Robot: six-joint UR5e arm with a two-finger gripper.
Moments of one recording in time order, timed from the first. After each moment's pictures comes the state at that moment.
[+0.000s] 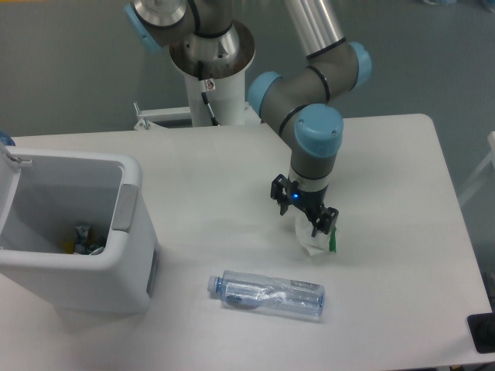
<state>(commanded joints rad) 2.56 -1.93 -1.88 -0.80 1.55 1.31</state>
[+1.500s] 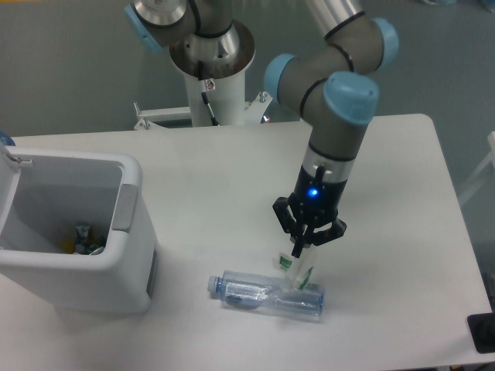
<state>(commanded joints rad) 2.62 -1.83 -1.67 -0.82 0.91 0.85</state>
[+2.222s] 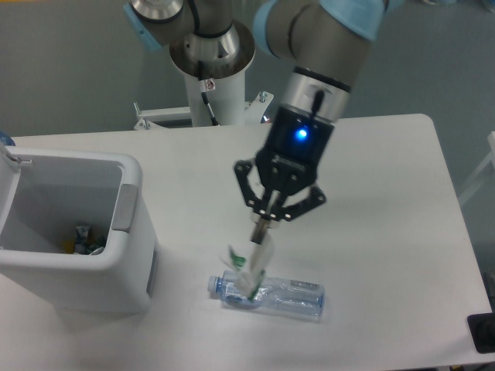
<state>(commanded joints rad) 2.47 -1.72 -1.53 -0.82 0.81 0.45</state>
